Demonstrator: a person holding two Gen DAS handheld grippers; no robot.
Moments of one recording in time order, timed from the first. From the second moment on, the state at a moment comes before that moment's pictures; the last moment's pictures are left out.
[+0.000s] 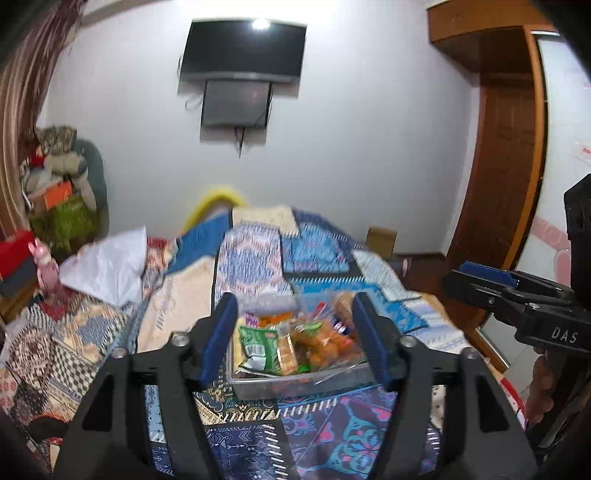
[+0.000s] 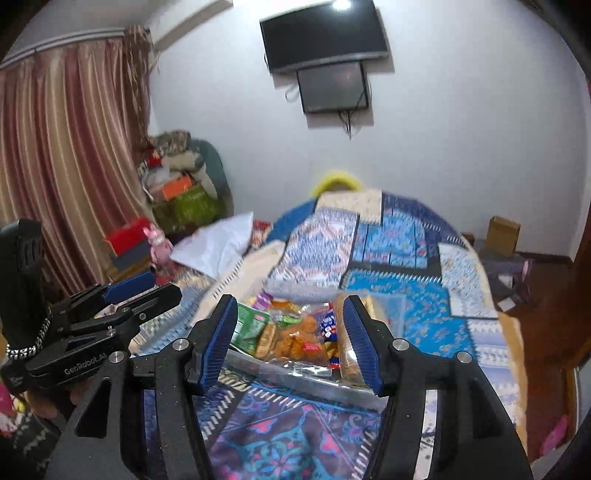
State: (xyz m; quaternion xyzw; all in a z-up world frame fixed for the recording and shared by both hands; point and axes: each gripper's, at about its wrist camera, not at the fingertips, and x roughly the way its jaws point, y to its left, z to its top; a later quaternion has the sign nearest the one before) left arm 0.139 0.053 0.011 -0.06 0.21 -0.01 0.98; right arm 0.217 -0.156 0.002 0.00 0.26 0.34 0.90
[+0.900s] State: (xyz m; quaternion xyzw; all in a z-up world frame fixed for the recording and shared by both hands) left arm 0.067 0.025 0.035 -0.05 0.15 0.00 0.99; right arm 0.141 -0.193 0.018 0.01 0.19 0.31 0.93
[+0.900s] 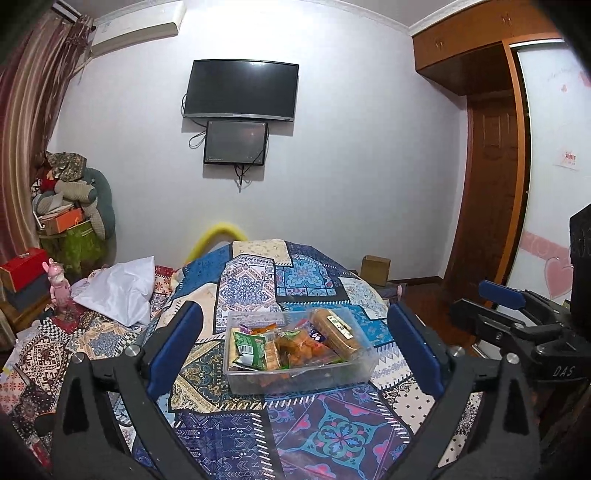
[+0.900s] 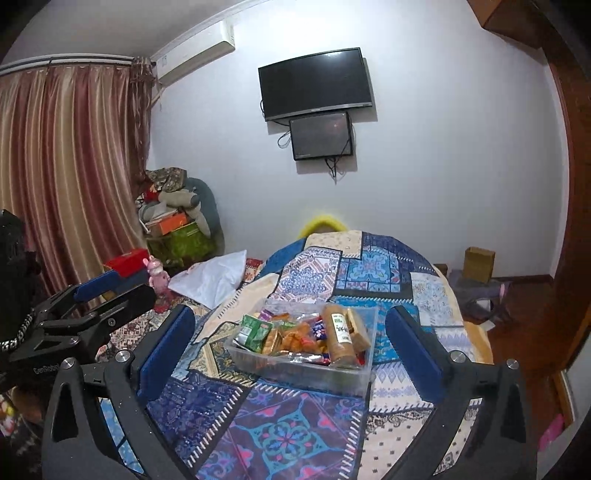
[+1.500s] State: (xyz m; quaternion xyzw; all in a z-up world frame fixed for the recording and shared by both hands) left arm 0.068 0.025 0.029 -0.05 0.16 0.00 0.99; right arm 0.135 -0.194 0.014 0.00 0.19 0.31 0.93
